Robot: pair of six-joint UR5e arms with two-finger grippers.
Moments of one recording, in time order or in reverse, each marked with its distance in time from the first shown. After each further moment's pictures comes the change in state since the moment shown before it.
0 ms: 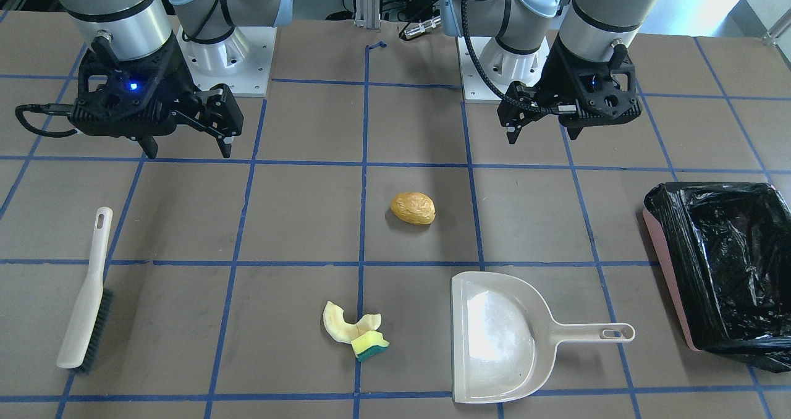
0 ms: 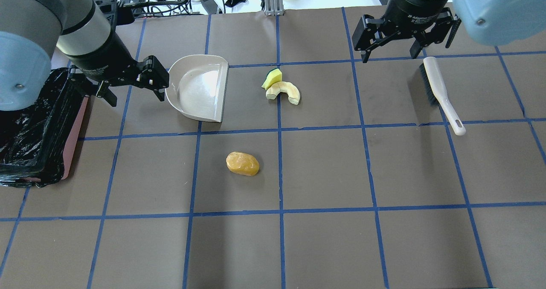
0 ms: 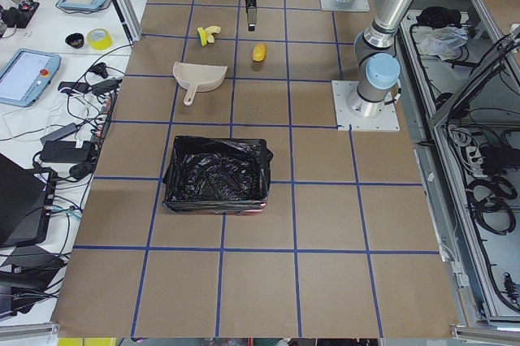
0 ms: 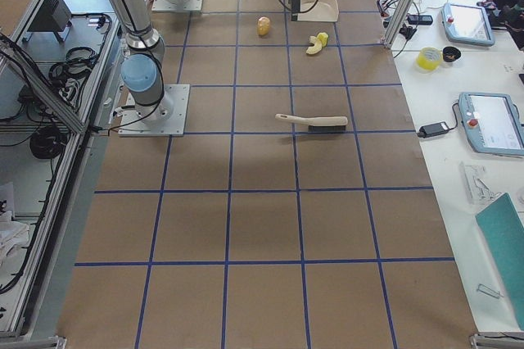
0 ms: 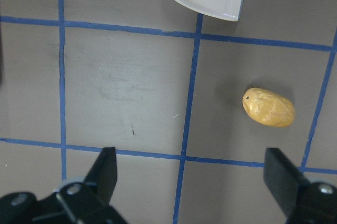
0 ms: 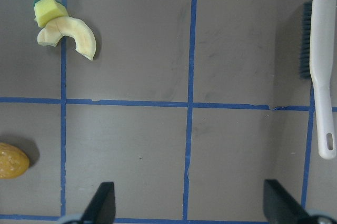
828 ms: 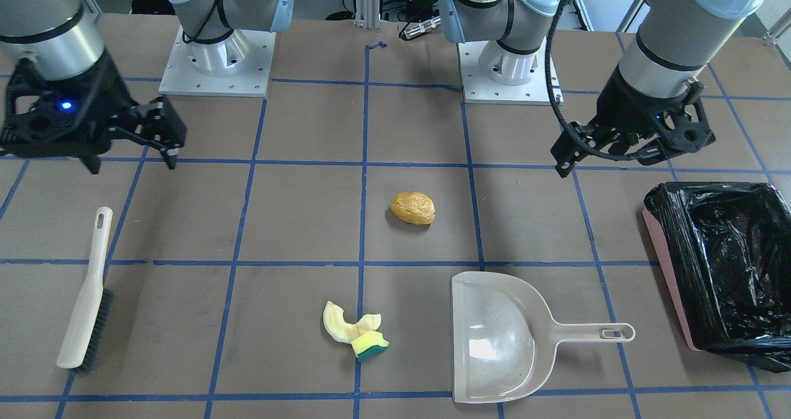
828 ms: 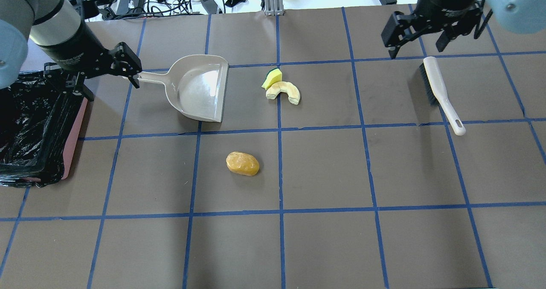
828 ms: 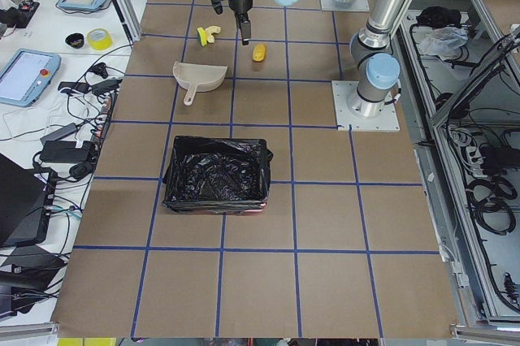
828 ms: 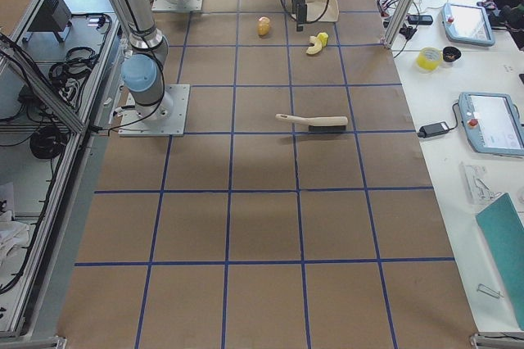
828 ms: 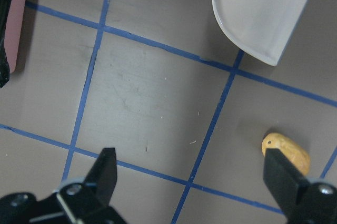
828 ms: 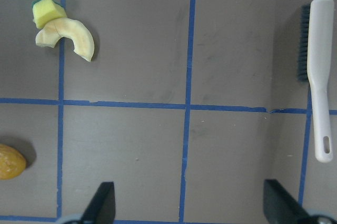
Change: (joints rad) left arm 0.145 -0.070 0.020 0.105 -0.002 -0.173; right arm -0.172 0.030 0.002 -0.002 -0.015 -0.285
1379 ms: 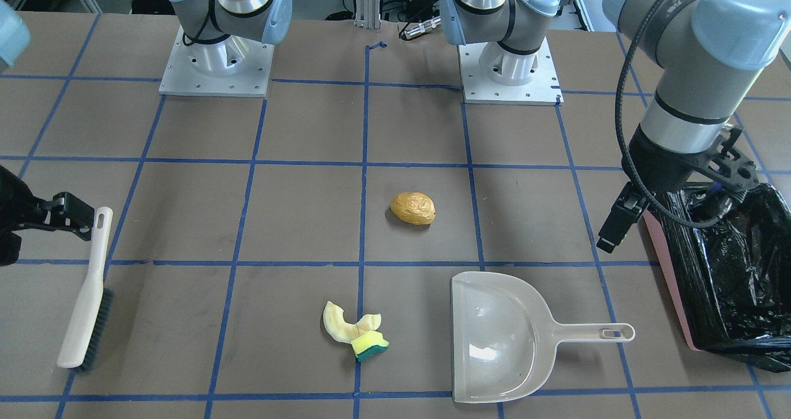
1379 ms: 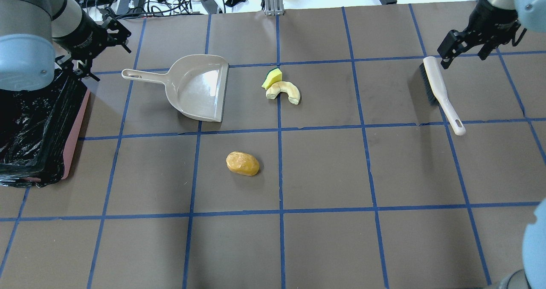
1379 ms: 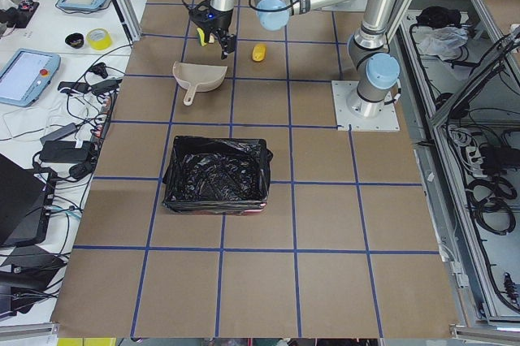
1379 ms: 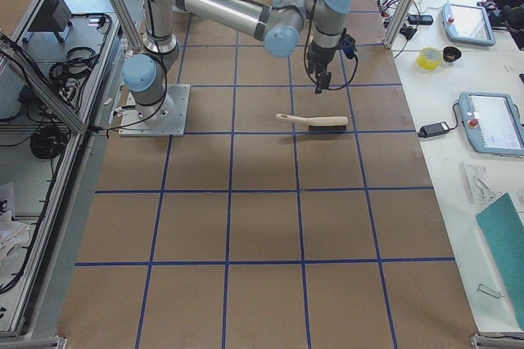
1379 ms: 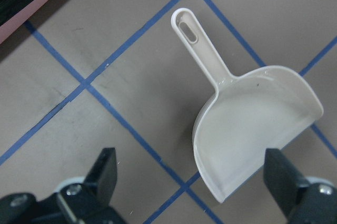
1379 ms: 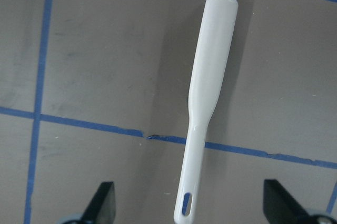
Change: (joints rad) left arm 0.022 -0.127 -0.037 0.358 0.002 -0.439; right arm -0.182 0.237 0.018 -0.165 -0.042 -0.213
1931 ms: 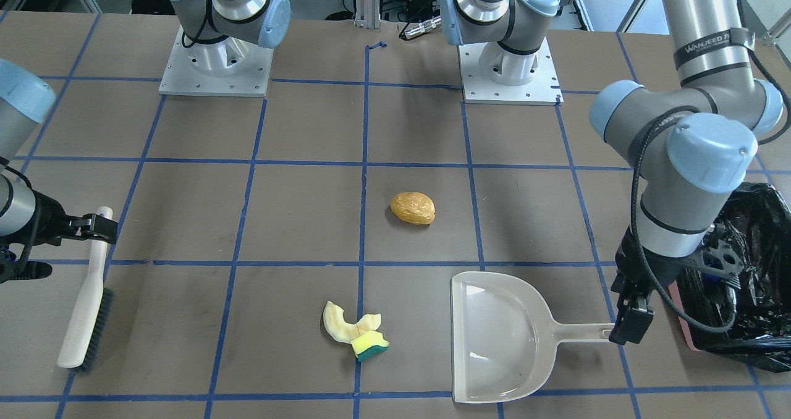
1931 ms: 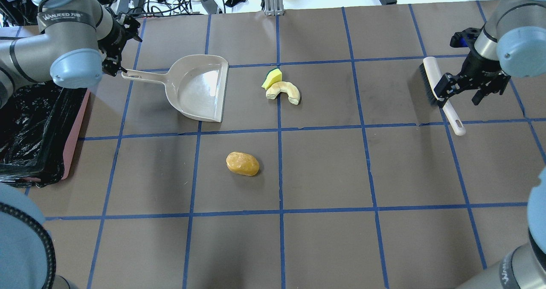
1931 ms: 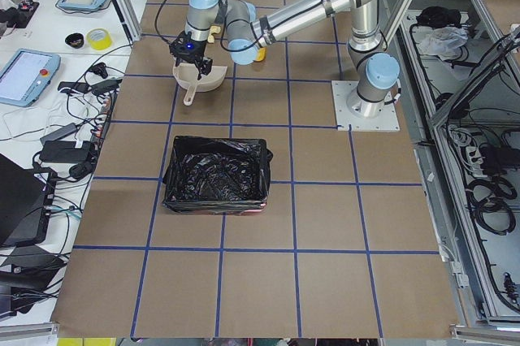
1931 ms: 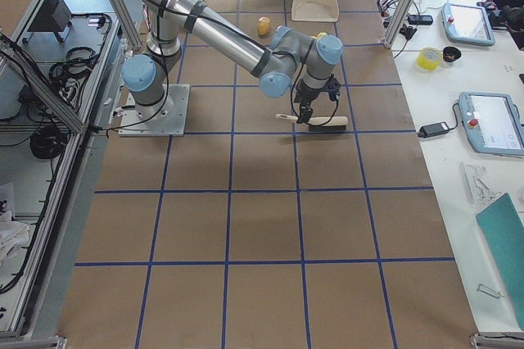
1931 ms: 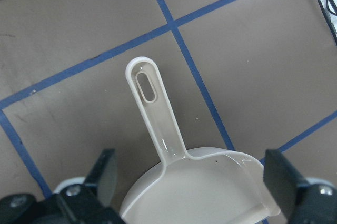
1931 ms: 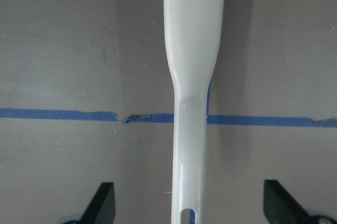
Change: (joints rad) left arm 0.001 -0.250 0.060 0.268 -0.004 -0.330; right arm -0.073 0.023 0.191 -0.068 -0.003 0.084
